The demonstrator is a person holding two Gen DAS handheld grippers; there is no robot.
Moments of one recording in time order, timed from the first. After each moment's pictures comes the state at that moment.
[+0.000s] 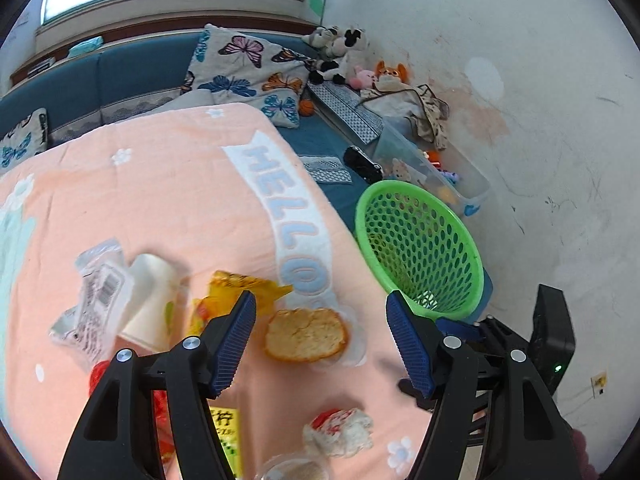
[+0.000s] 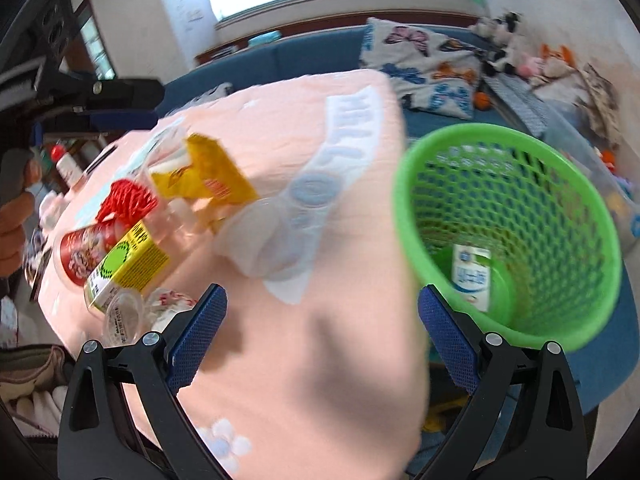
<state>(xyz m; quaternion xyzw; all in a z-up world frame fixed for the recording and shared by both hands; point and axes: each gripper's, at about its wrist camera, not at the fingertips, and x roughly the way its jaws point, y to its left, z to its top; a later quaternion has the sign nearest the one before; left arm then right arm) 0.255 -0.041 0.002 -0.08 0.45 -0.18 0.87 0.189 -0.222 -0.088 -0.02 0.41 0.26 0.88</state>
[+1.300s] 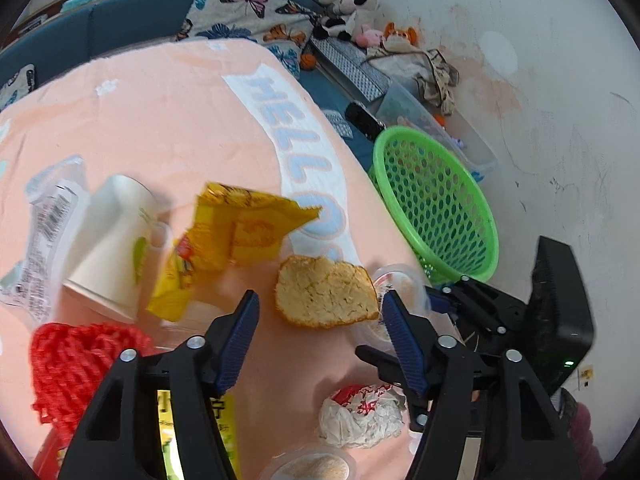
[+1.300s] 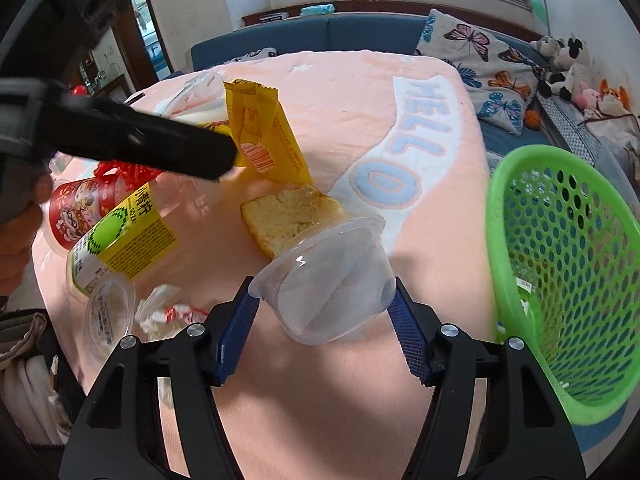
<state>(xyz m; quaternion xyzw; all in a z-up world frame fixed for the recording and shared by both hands) 0.270 -0.043 -0.070 -0.10 0.52 -0.20 0.83 0.206 -0.181 -0.116 -0.08 0.42 0.31 0.85</state>
